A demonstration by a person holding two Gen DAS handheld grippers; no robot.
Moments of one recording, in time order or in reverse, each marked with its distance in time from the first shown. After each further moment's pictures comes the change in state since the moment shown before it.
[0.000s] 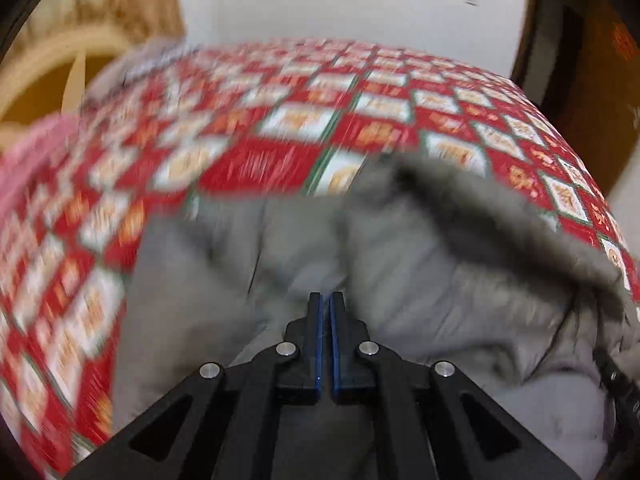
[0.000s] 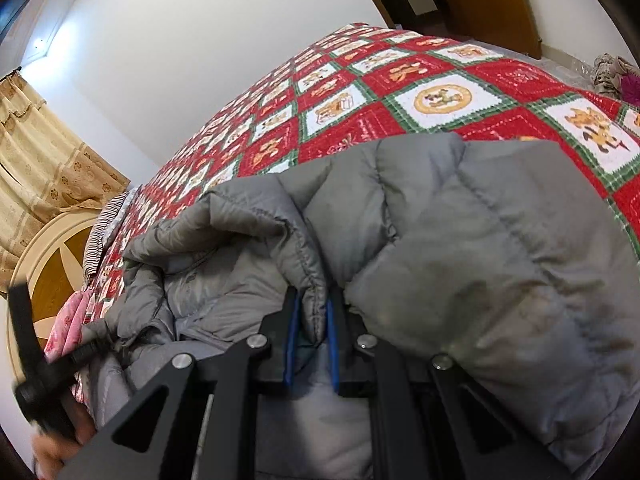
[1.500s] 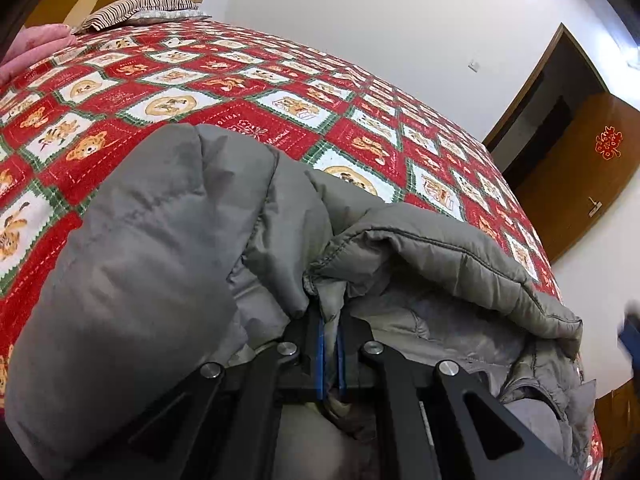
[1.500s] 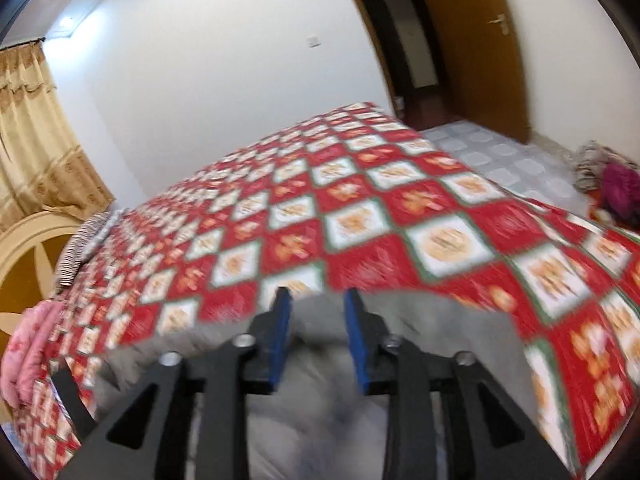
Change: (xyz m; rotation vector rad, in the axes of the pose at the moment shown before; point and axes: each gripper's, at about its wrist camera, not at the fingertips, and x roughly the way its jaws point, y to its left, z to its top) left arm 0.015 0.020 -0.013 -0.225 -0.098 -0.284; right arm -0.047 0.085 0.055 -0.148 -0.200 -0.121
